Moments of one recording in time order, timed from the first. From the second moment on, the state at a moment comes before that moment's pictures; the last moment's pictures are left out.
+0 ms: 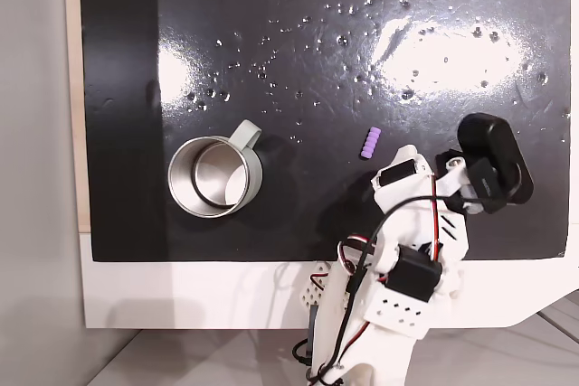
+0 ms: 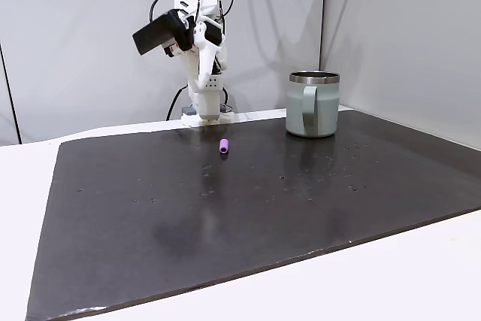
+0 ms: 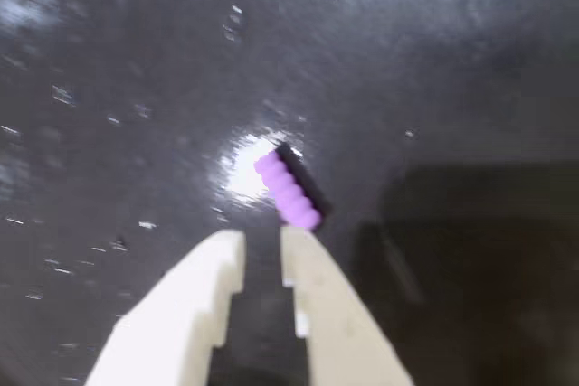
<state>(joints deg) 21.7 149.8 135.4 67.9 -53.3</state>
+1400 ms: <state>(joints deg) 16.5 112.9 139.0 45.5 -76.7</state>
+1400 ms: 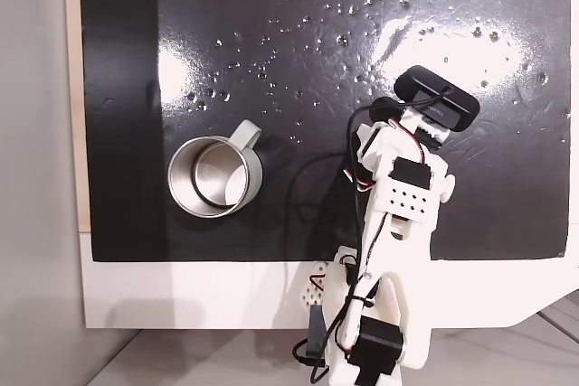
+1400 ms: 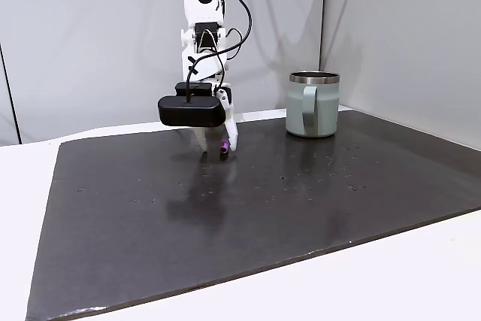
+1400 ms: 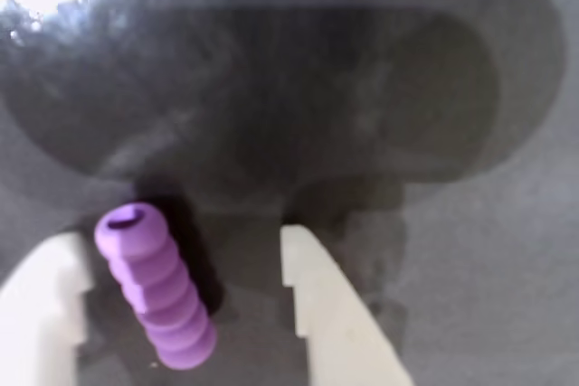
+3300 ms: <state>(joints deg) -38.6 114.3 86.3 94.2 -22.0</state>
